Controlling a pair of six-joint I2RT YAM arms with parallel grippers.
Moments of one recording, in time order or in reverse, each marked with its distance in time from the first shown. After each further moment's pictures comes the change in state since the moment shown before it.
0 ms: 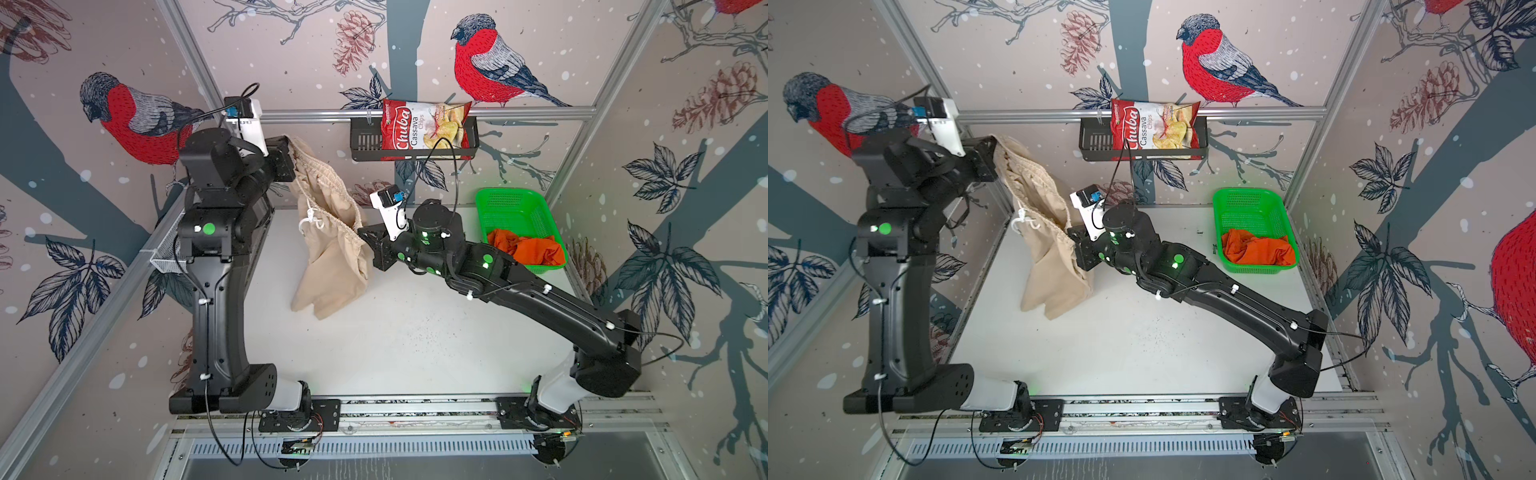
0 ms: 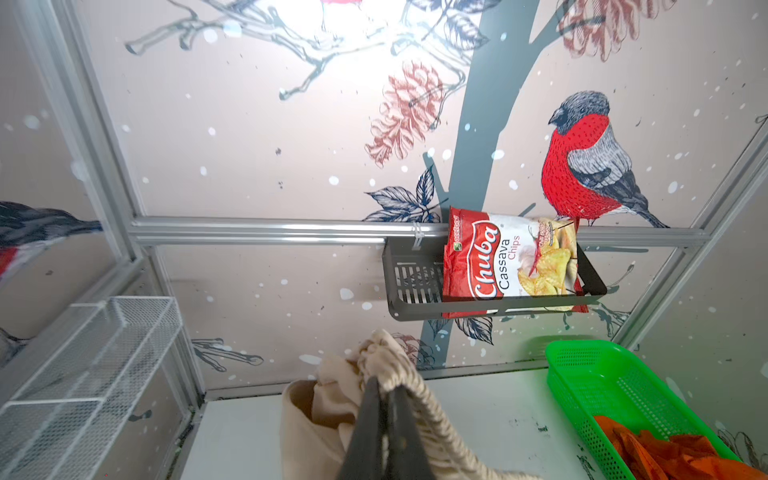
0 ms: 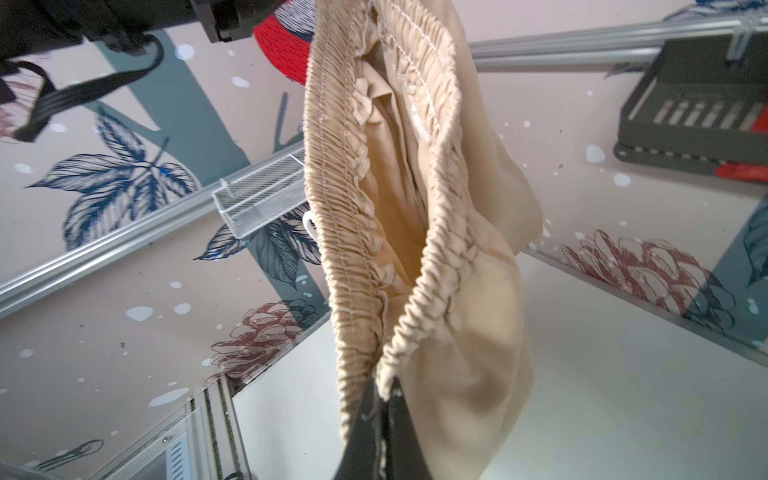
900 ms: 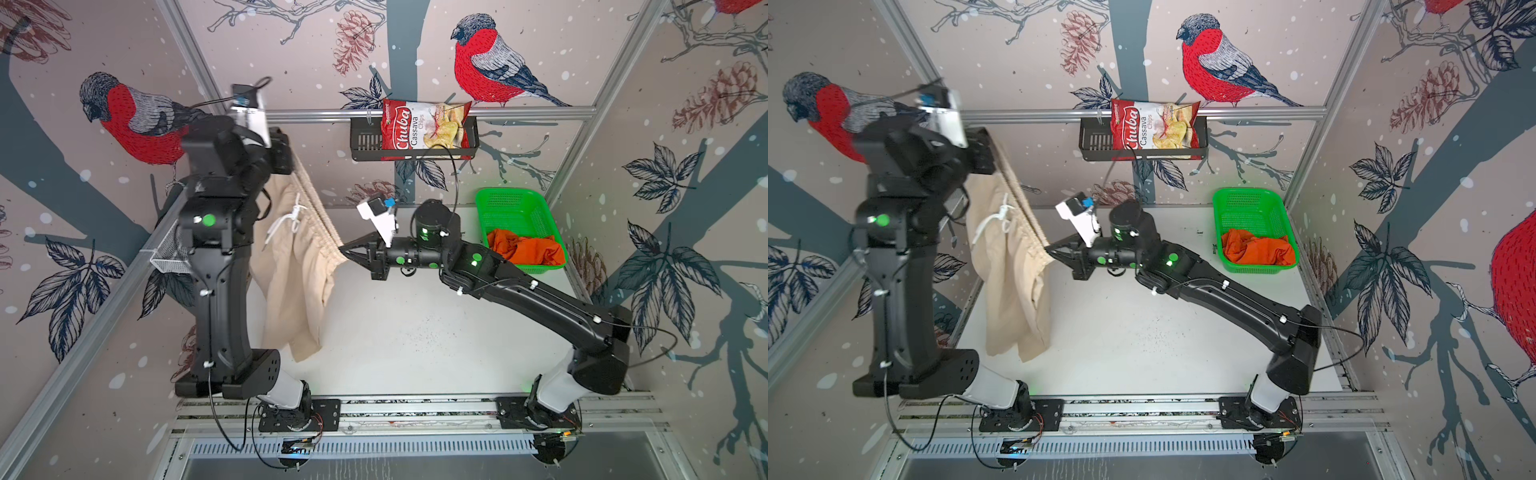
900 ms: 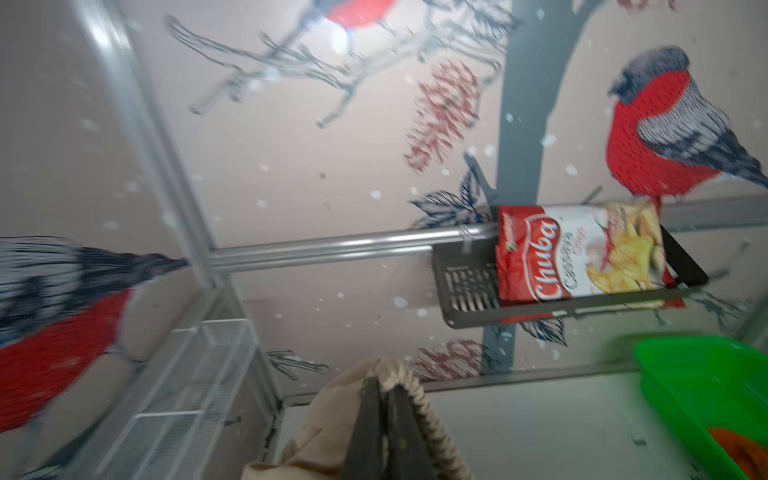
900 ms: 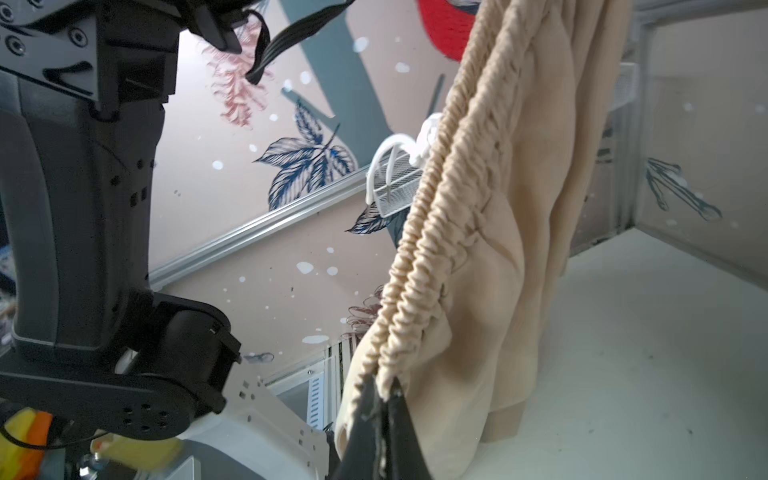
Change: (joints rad) left arm -0.109 0.144 0.135 -0.076 -0.151 0.176; right arm -0.110 -0.032 -0.246 0.278 -0.513 0.149
